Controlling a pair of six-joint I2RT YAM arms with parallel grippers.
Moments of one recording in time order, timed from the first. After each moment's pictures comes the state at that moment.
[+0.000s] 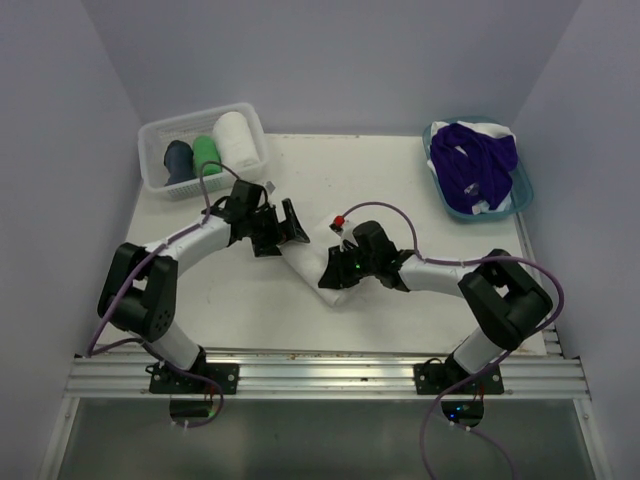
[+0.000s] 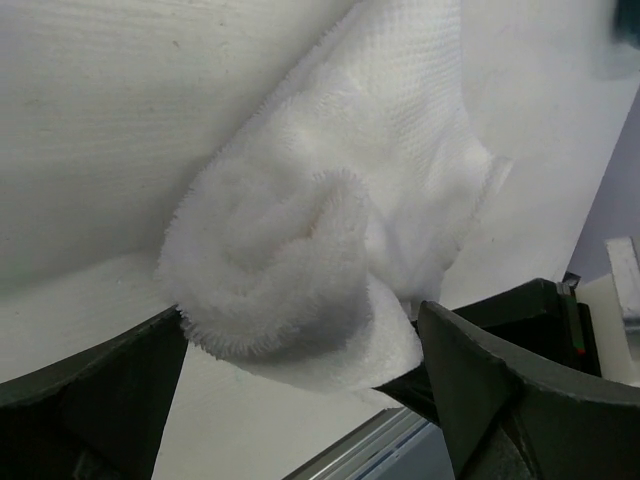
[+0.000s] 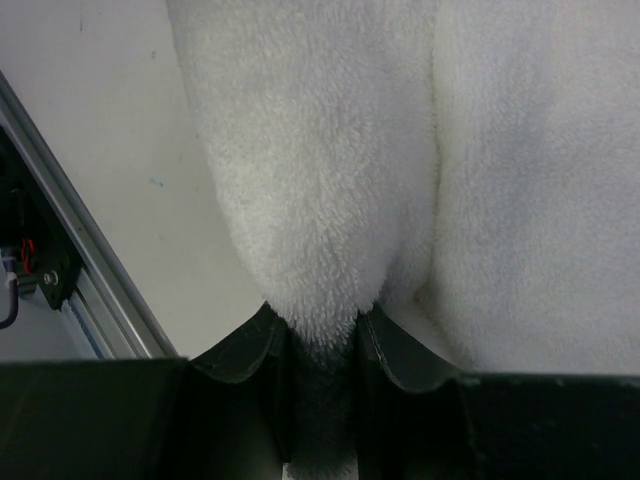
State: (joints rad) left arm -0.36 1.60 1.00 -0.32 0.41 -0.70; right arm 0.71 1.62 0.73 0.16 -0.41 0.45
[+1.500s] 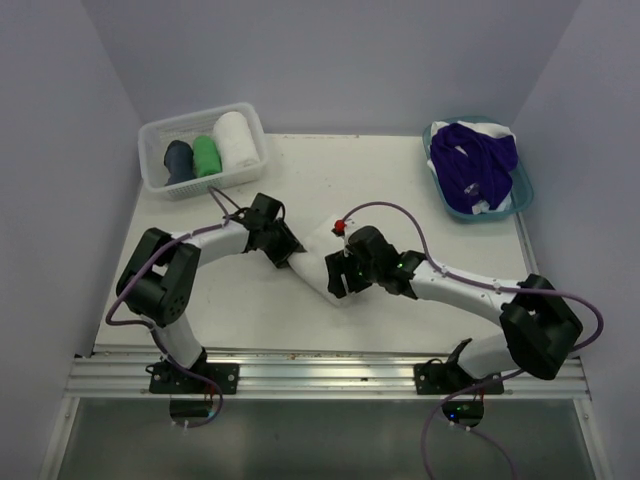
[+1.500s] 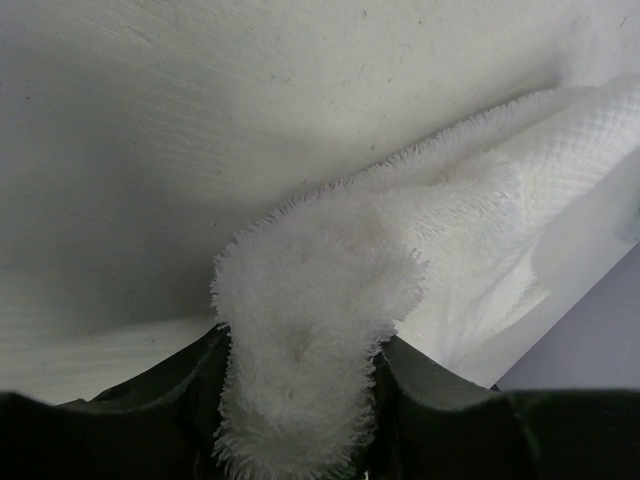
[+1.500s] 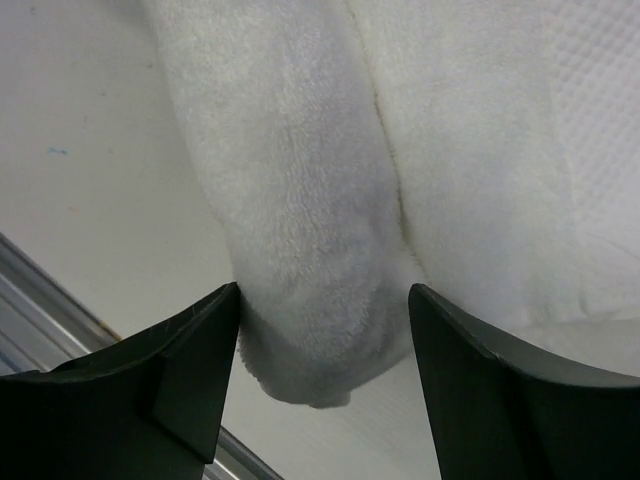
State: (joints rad) left arm -0.45 1.74 0.96 -0.29 0.21 -1.14; right arm 0.80 1.42 0.77 -0.18 -0.09 0.38
